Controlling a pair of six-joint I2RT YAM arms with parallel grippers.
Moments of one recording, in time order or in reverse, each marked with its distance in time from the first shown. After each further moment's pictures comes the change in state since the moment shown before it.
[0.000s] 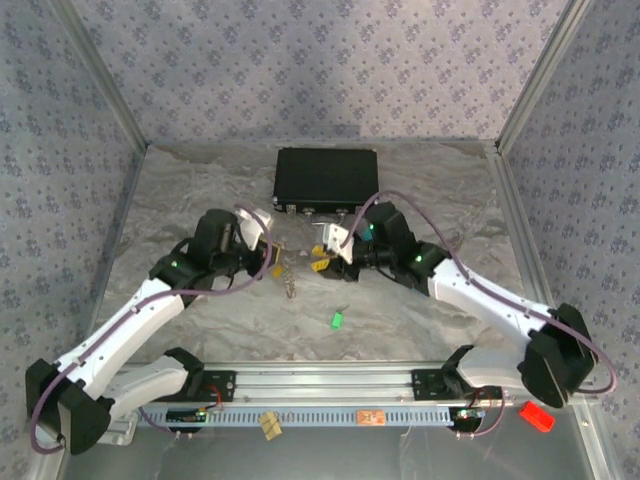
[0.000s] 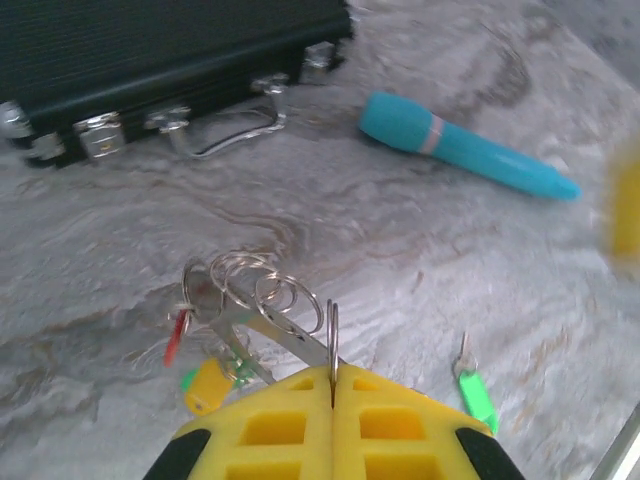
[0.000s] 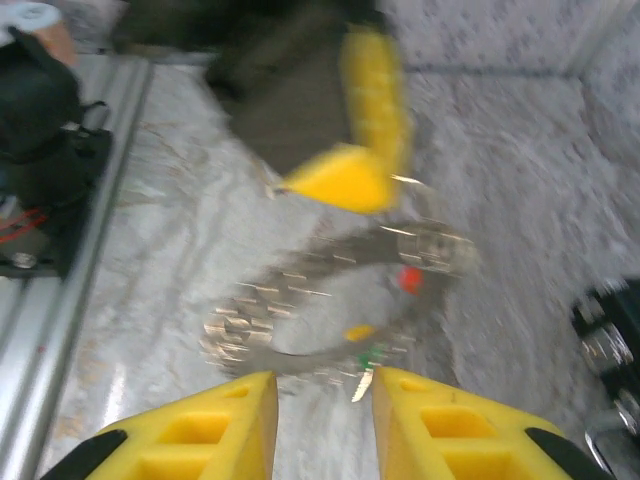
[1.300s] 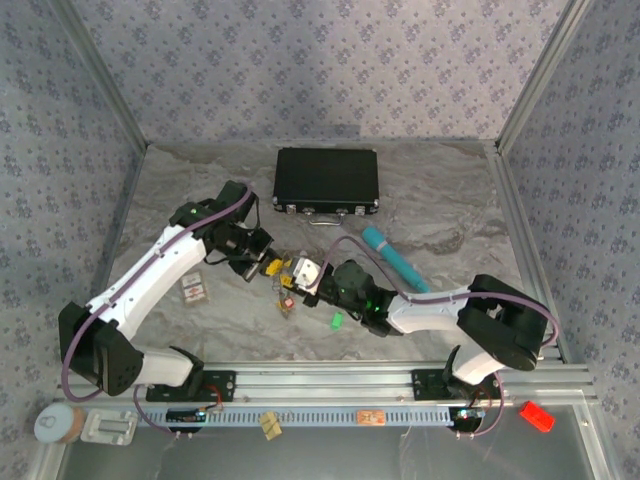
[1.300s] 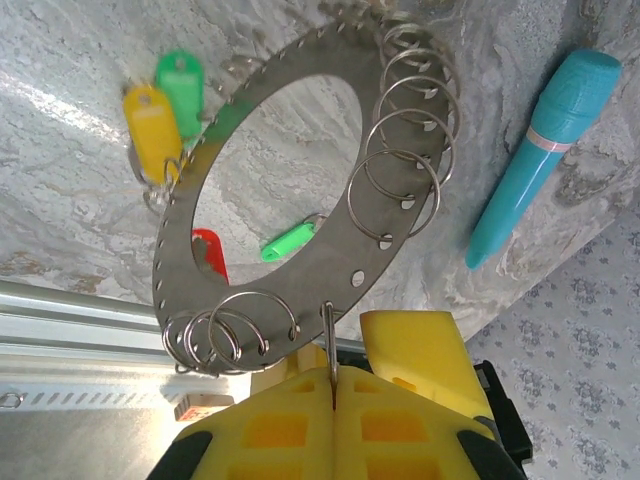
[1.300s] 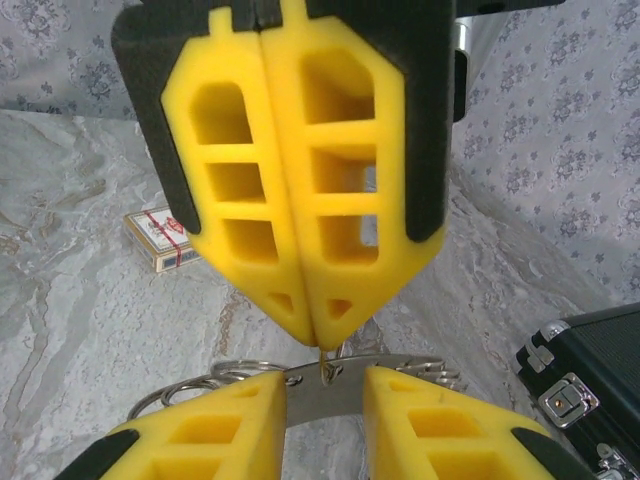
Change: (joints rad) left arm 0.053 0.317 0.329 -0.547 0.251 -1.130; right arm 0.286 0.297 -0.295 0.929 0.577 0.140
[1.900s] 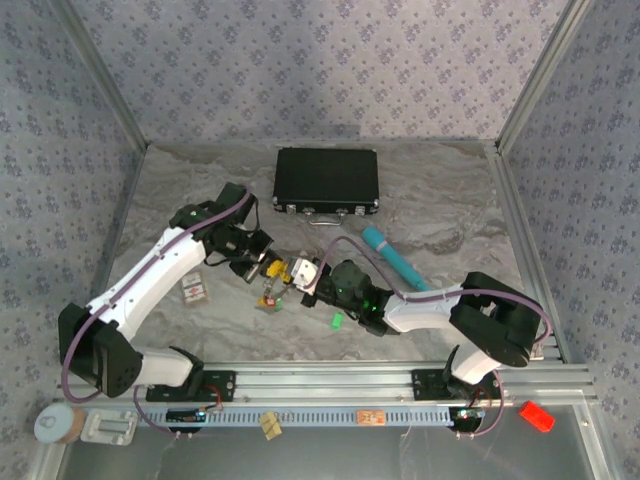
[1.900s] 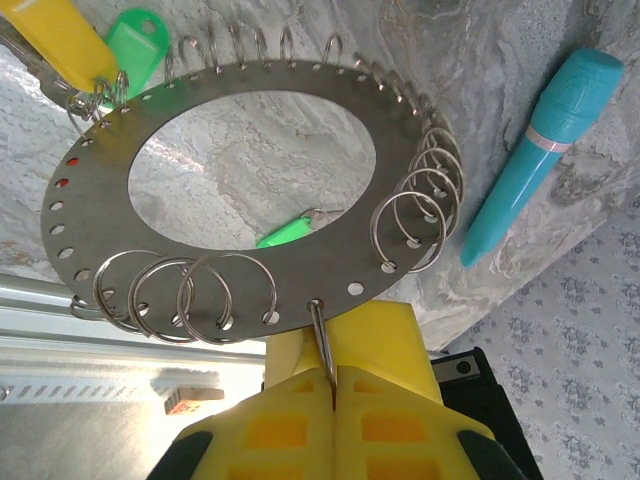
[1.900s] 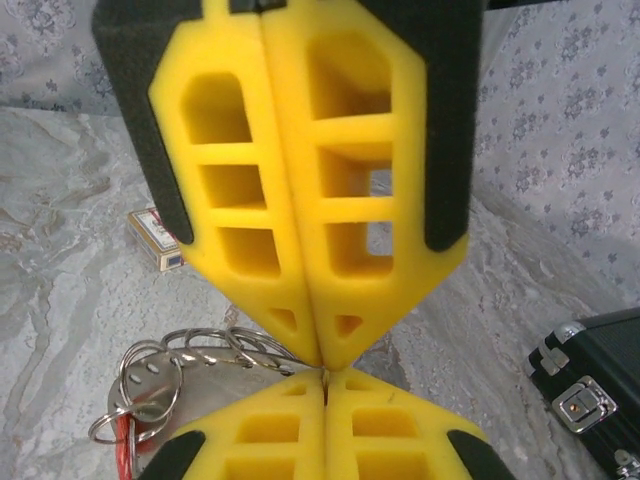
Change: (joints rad) left arm 0.002 -0.014 -0.032 0.026 0.020 -0.029; right arm -0.003 0.036 0.010 0.021 -0.017 0.003
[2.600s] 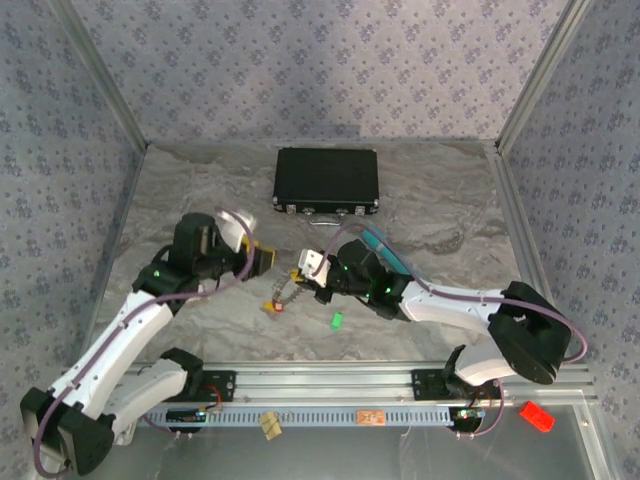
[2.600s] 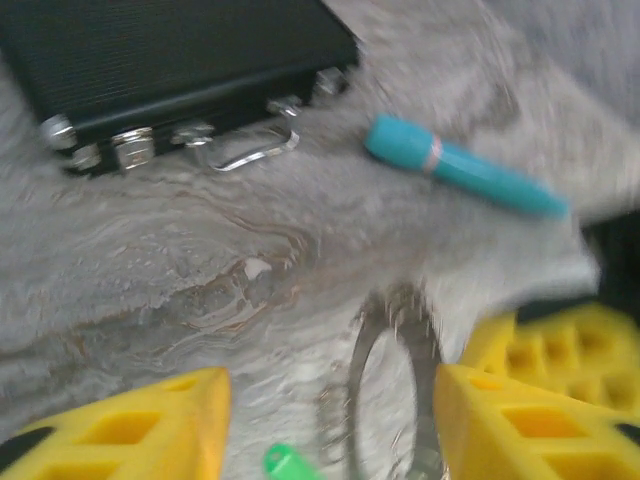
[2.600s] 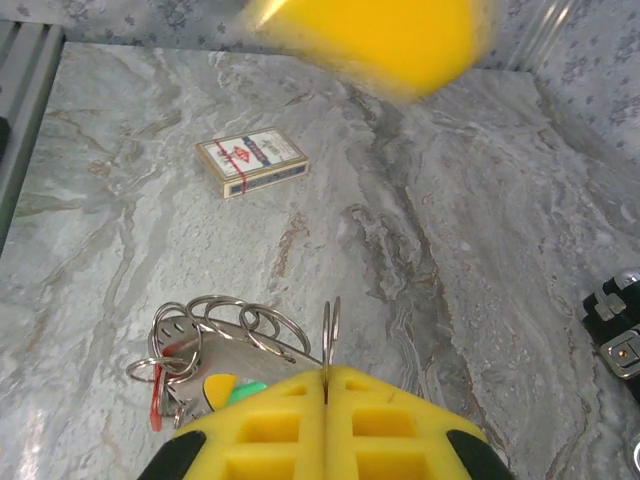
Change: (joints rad) left arm 0.072 -0.449 -0.431 0.570 -0.105 1.355; right arm -0.115 -0.170 0.099 -0.499 -0.248 -0.022
